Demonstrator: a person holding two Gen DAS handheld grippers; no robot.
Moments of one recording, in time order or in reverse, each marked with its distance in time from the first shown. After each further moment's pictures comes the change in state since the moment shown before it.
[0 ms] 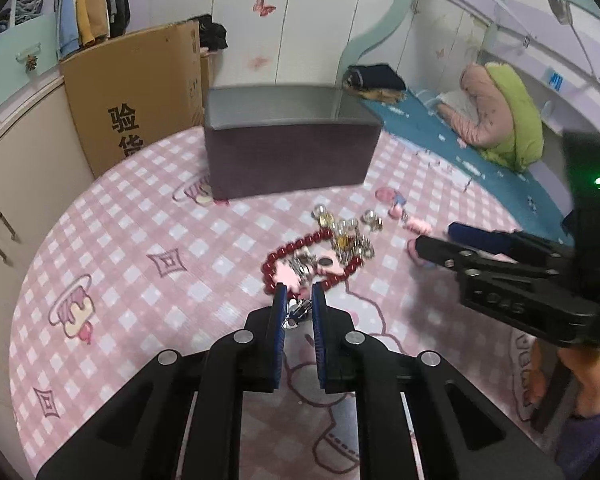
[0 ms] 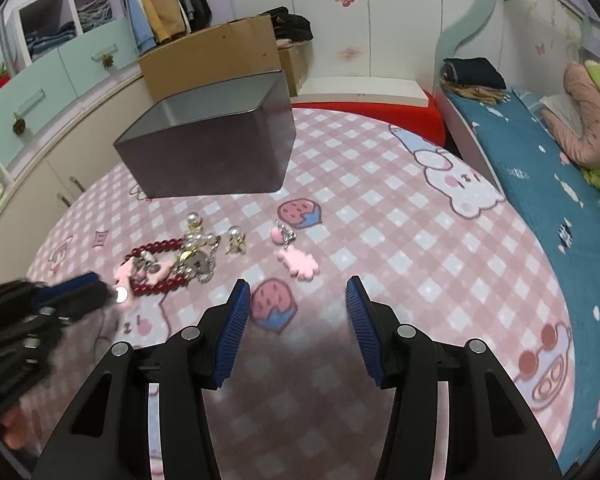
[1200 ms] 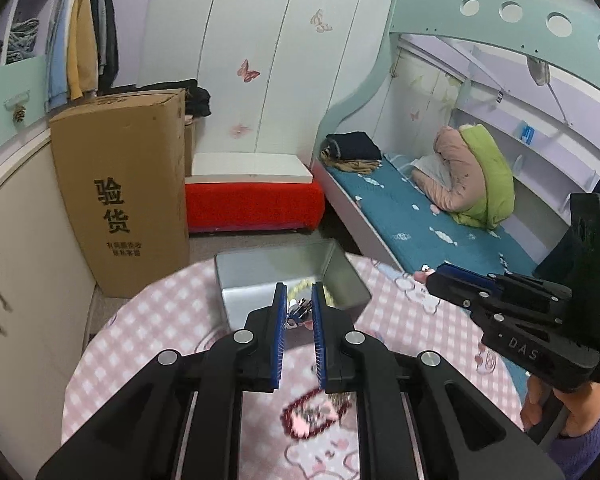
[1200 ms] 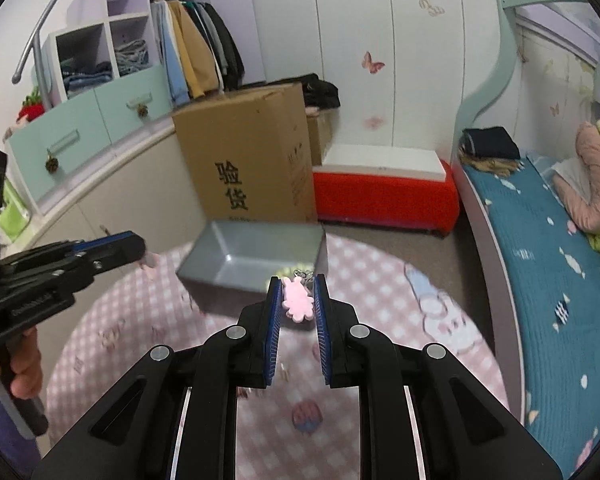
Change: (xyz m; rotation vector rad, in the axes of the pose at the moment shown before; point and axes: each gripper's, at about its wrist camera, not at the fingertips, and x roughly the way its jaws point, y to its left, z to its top) left arm -0.041 0.024 0.113 0.008 -0.189 -0.114; right arm -0.073 0.027 0.098 -0.070 -0.204 0.080
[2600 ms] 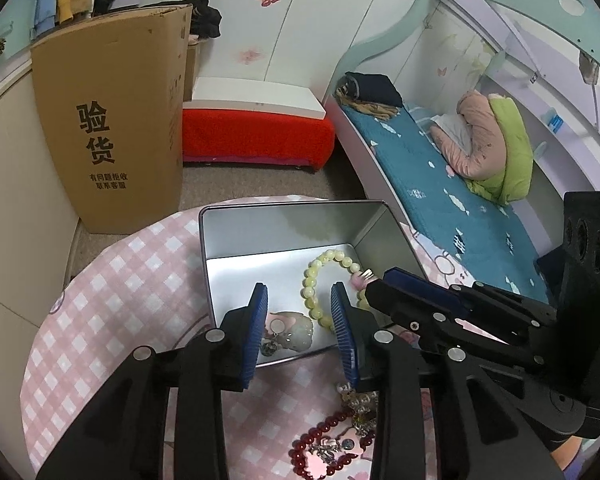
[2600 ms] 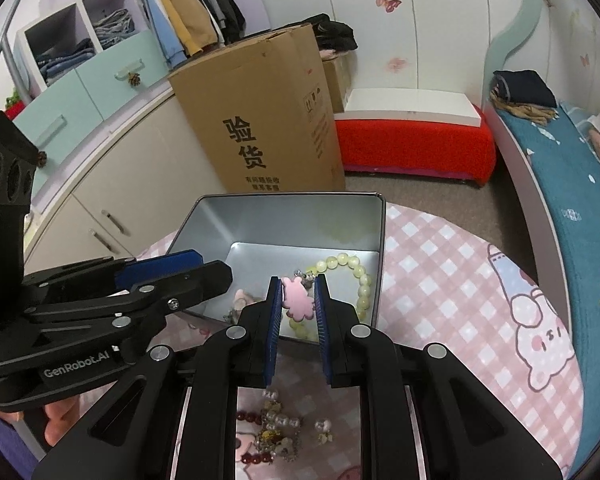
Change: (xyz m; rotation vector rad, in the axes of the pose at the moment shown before) left arm 0.099 0.033 0.001 -0.118 0.248 -0.009; right arm 0.114 0.008 -0.001 0.082 0.191 0.084
